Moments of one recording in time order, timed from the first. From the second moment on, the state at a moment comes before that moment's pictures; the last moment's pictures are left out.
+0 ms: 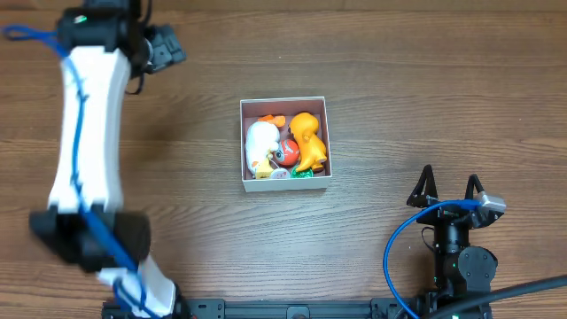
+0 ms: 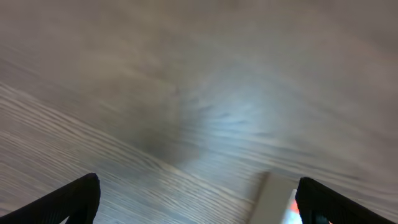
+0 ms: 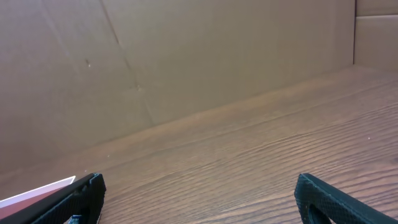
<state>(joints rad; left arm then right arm) 0.02 1.84 2.06 -1.26 -0.12 -0.45 -0.05 0.01 0.02 -0.01 0.07 0.28</state>
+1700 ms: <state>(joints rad) 0.02 0.21 0.16 0.07 -0.19 -0.46 -0.05 0.01 0.02 -0.01 0.07 0.28</state>
